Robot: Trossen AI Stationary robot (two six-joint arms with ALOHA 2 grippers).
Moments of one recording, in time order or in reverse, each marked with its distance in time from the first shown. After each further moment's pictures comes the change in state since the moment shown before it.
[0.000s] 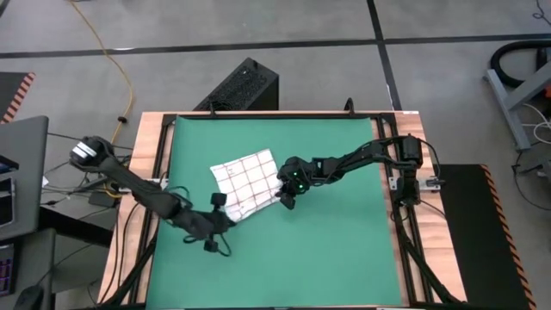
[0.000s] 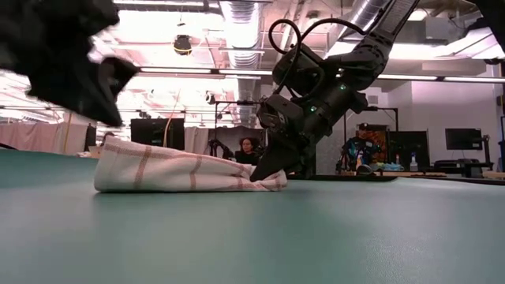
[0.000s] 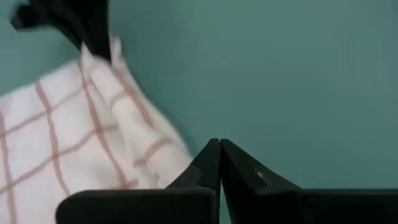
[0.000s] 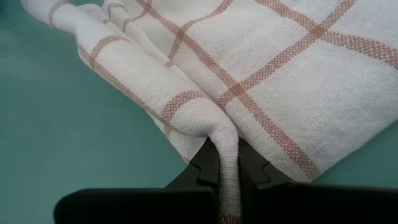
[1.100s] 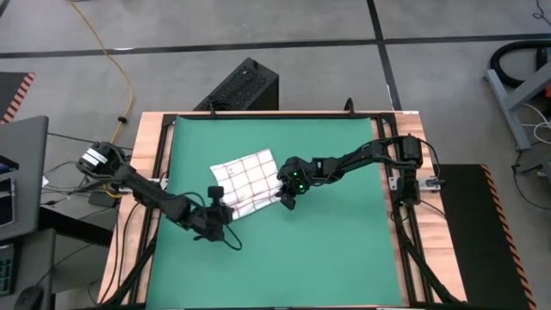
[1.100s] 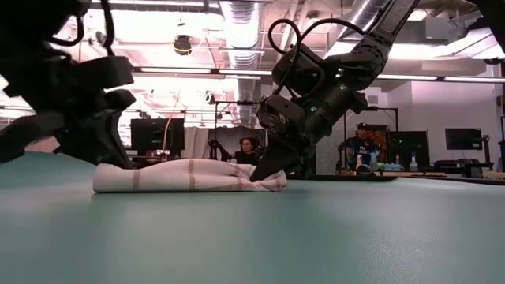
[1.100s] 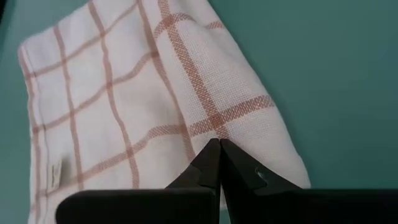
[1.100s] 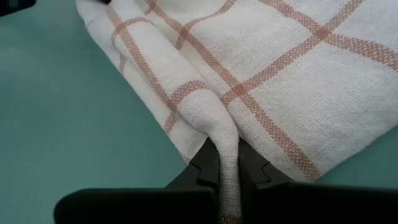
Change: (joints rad) left arm 0.053 0.188 -0.012 -0.098 -0.184 -0.086; right arm 0.003 0.001 0.000 -0.006 -0.006 -0.023
